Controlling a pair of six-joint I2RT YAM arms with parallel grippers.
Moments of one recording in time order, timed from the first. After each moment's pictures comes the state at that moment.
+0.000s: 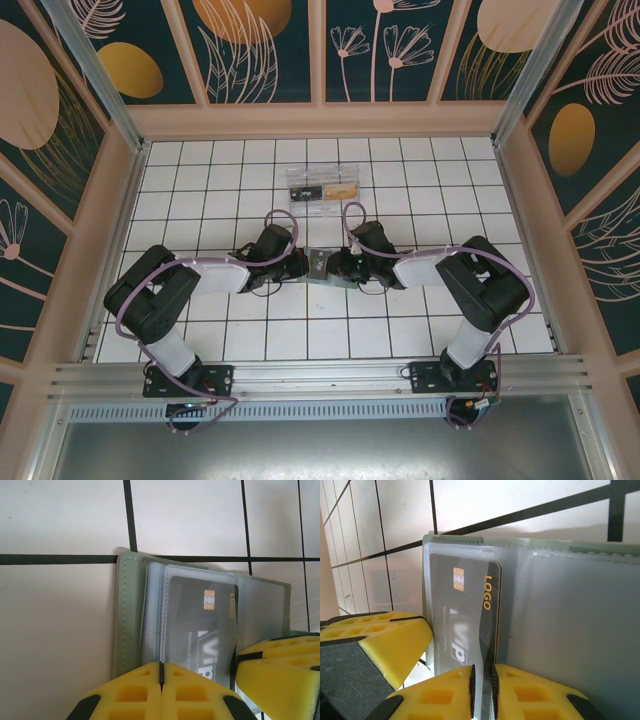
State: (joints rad) left arm -0.67 1.68 0.68 0.17 0.19 -0.79; right arm 0.66 1.70 0.66 0.26 -0.41 0.94
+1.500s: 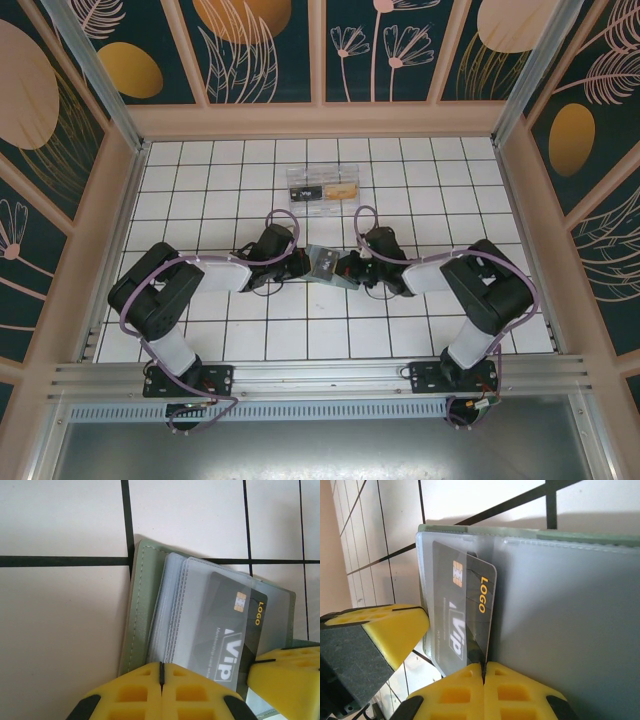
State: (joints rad) left arm -0.67 1.71 0.69 0.19 0.20 -0.81; right arm 0.61 1.67 0.54 0.39 -0.45 0.98
